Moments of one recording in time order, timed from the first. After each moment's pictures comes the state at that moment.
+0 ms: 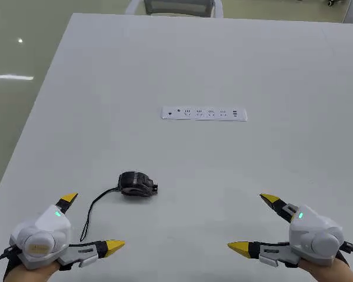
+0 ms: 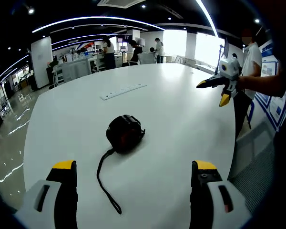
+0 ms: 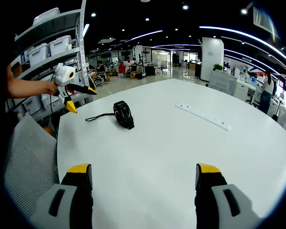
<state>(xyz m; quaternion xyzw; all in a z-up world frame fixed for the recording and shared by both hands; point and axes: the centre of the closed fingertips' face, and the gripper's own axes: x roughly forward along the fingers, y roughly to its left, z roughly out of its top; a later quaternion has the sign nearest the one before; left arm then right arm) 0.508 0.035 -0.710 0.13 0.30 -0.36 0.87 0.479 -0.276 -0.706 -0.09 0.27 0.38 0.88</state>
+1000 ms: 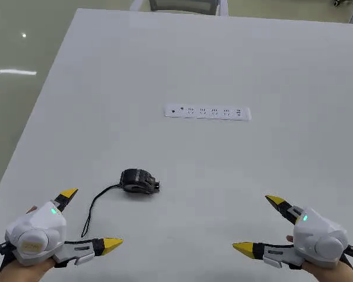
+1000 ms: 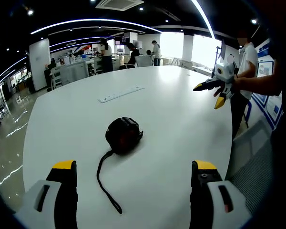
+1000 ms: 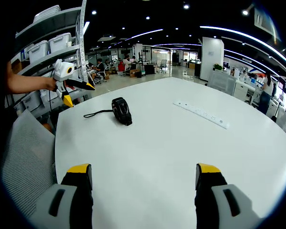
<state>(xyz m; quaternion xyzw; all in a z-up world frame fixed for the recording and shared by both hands) 0.502 0.037 -0.706 0.12 0.29 -0.38 0.87 0.475 -0.283 -0.710 -0.11 0.27 0.38 0.88</state>
